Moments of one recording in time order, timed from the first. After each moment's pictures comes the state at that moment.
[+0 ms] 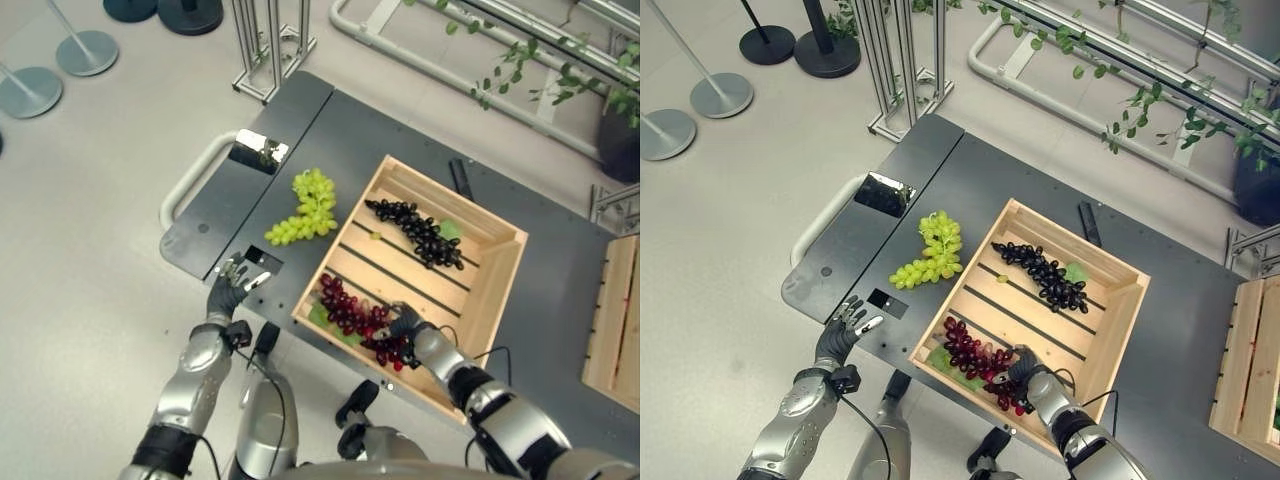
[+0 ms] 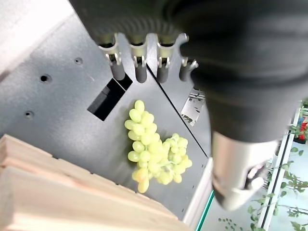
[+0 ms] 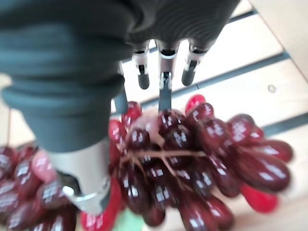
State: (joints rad) left arm -0.03 0.33 -0.15 0.14 -0.50 0.01 0.18; right arm -0.51 -0.17 0.38 1.10 -0.16 0.14 -0.17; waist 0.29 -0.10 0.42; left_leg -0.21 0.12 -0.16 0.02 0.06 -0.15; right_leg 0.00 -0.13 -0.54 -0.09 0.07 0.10
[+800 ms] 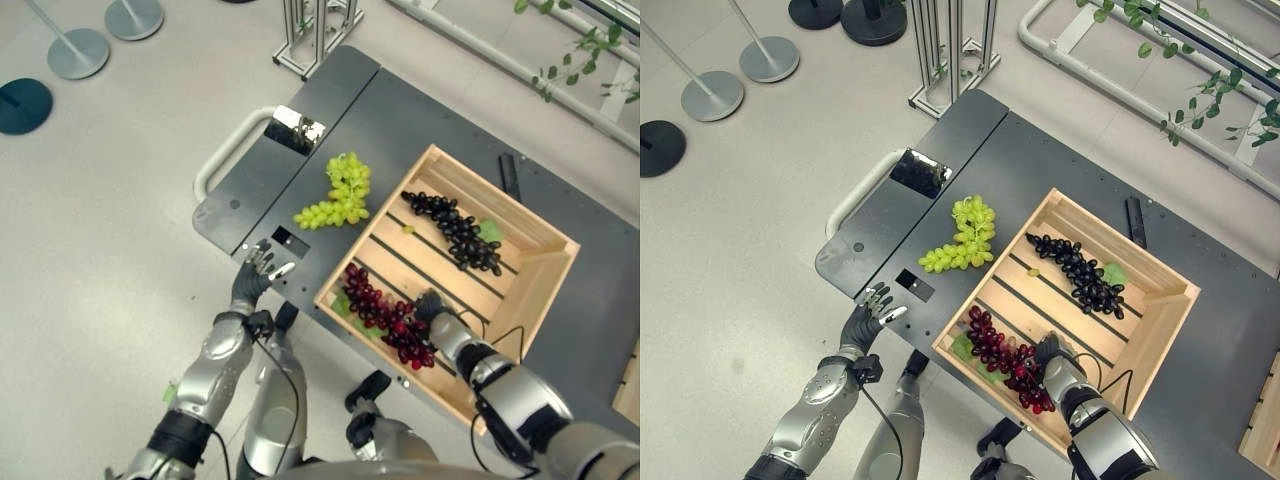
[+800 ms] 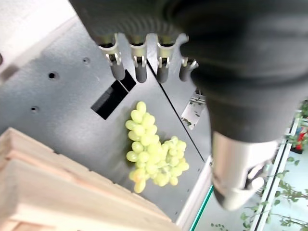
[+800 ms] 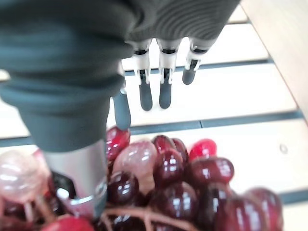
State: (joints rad) left arm -0.13 0.33 -0.26 0.12 -0.54 0.00 0.22; right arm -0.62 -0.21 0.45 1.24 -0.26 0.21 -0.27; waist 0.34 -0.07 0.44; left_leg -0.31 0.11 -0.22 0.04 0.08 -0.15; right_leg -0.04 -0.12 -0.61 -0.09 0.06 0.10
